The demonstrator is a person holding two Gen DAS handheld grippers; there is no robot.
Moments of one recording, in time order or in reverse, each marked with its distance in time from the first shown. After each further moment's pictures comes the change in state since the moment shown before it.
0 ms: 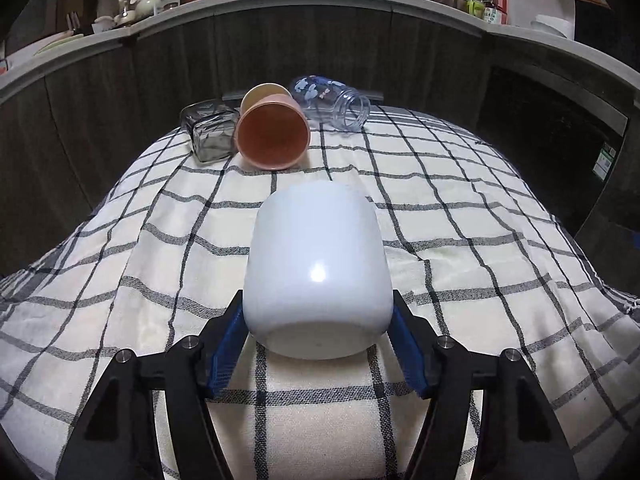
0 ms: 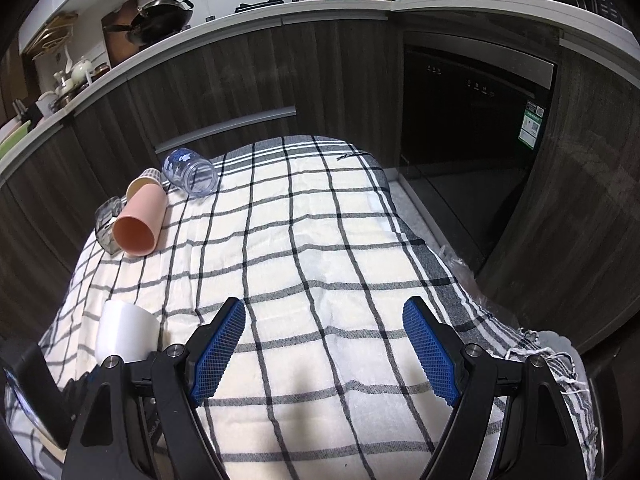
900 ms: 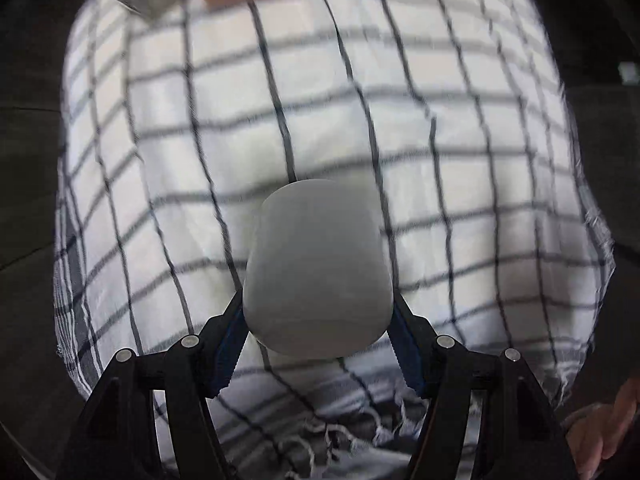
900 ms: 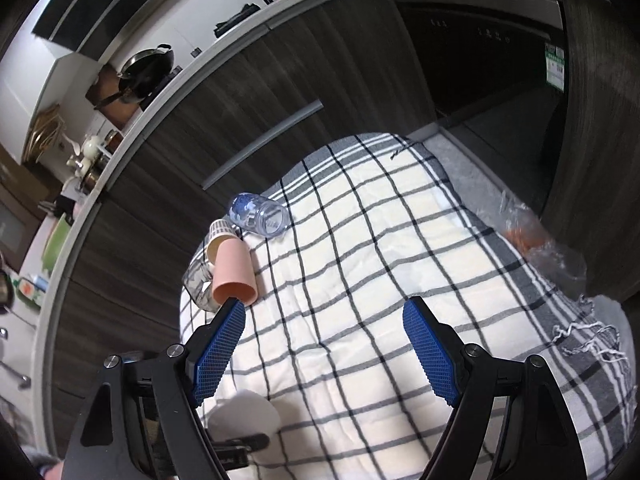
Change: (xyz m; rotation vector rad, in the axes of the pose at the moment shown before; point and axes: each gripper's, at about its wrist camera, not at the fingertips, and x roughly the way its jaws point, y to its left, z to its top) left arm 0.029 0.020 0.074 0.143 1.089 -0.090; right arm -0.022 0.009 0.069 0.324 0.136 0.270
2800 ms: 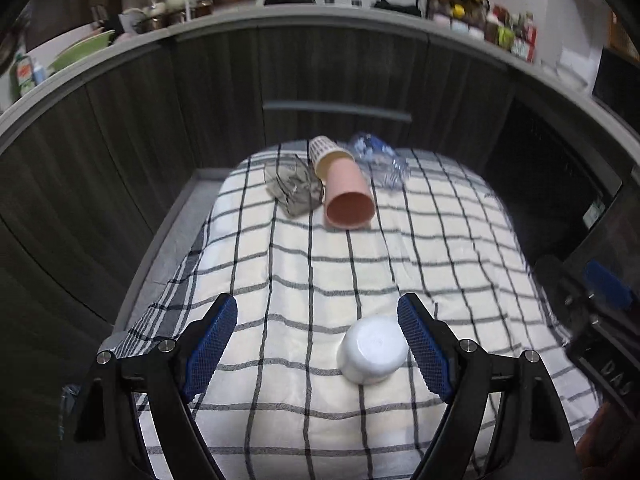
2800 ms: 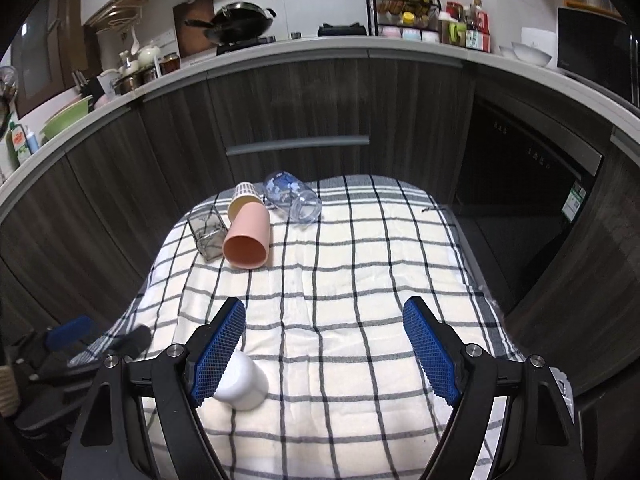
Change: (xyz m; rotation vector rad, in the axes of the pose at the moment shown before) left arm -0.090 0.040 -0.152 -0.224 -1.034 0.069; right arm -0.038 0.084 -0.076 -0.499 -0.149 -0.141
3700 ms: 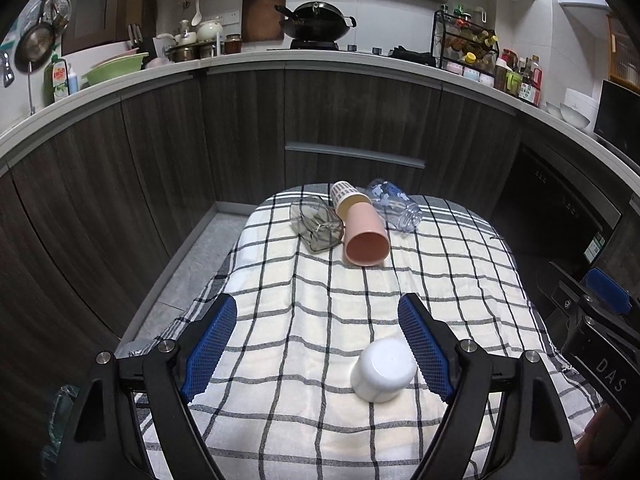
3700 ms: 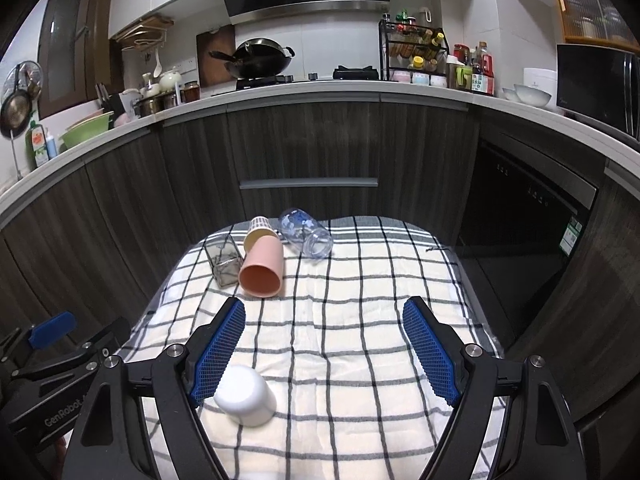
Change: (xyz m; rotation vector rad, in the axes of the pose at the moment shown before) left arm -0.032 0.016 -0.009 -0.050 -0.162 0.048; right arm -0.026 0.015 -0.005 -0.045 -0.152 0.014
